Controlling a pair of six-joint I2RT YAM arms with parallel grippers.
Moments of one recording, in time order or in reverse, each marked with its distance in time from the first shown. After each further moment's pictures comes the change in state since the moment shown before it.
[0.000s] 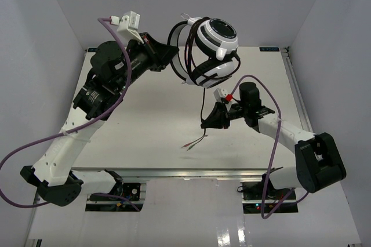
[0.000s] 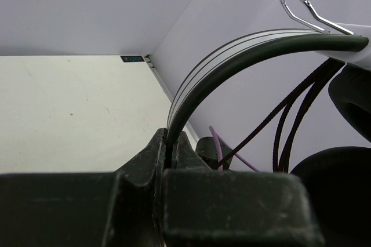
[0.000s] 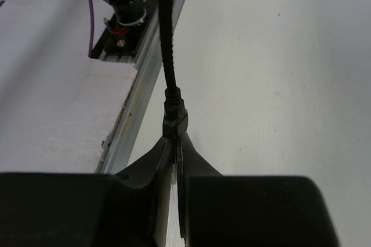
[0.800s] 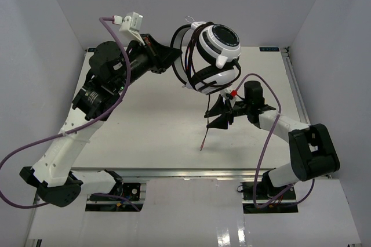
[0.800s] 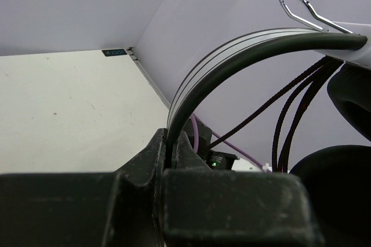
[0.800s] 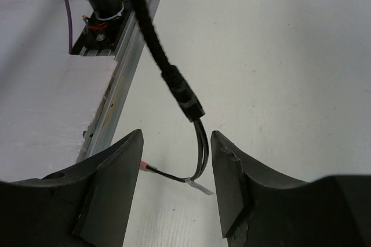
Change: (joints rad) left arm 0.000 -0.007 -0.008 0.015 0.093 0.009; right arm -0.102 0.098 -0.001 0.042 -0.027 -0.025
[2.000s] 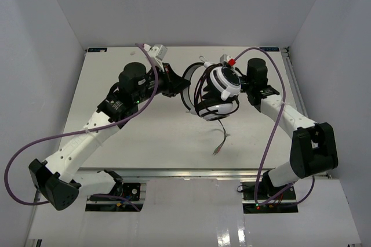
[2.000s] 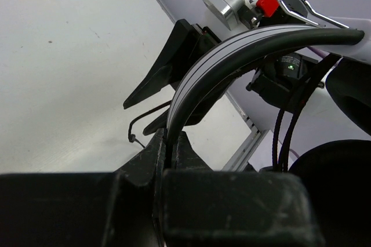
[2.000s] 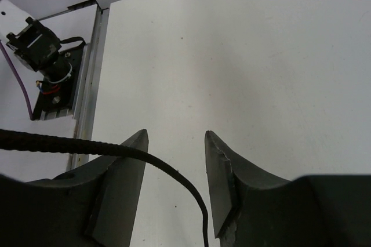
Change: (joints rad) left arm 0.000 -0.037 -0.423 0.173 0.133 0.051; right arm -0.009 0.023 0.306 -0.055 0.236 0.286
